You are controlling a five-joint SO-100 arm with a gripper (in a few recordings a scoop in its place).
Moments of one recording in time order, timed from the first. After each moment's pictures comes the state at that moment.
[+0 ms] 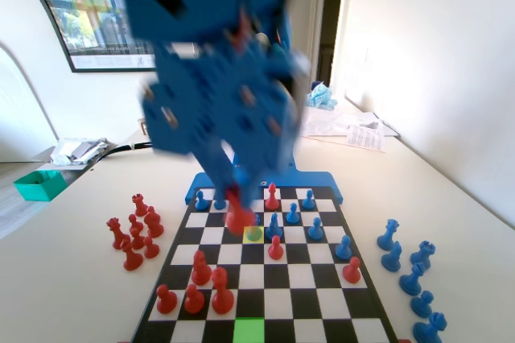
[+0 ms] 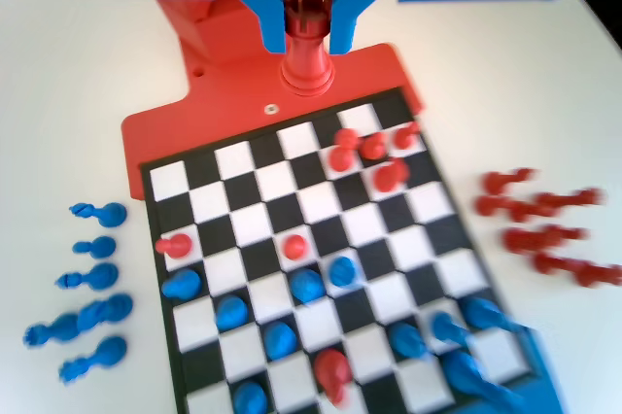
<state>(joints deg) 6.2 72.6 65.0 86.7 -77.9</state>
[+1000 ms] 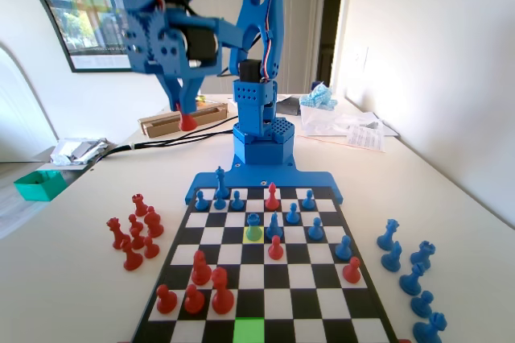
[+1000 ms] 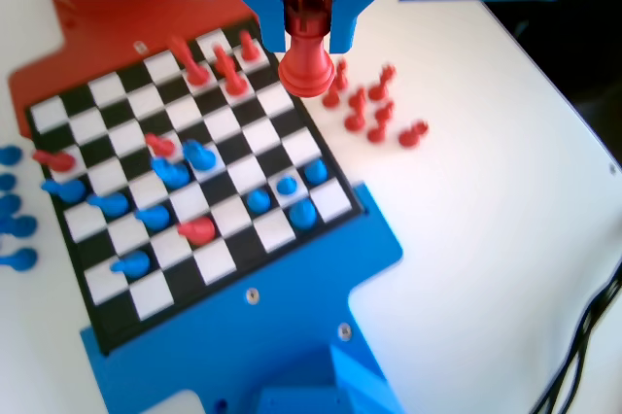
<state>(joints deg) 31.1 111.9 108.9 87.2 -92.0</state>
